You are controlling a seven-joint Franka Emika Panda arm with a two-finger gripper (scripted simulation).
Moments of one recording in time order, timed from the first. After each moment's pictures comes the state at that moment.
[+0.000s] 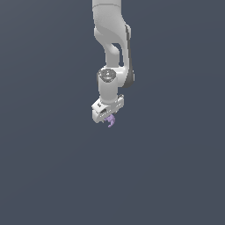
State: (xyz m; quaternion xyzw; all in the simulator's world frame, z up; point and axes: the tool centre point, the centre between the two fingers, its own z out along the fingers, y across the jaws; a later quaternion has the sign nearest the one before) arm -0.103 -0.019 0.057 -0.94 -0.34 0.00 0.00
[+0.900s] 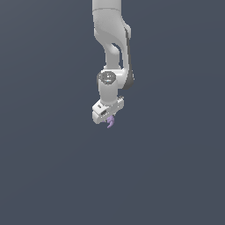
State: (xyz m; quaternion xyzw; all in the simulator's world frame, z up) arm -0.102 -0.019 0.046 -0.94 -0.34 0.00 0.00
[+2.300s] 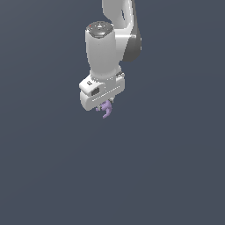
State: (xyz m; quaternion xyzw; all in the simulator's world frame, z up) arm -0.047 -0.032 0.227 -0.94 -0.34 0.00 0.00
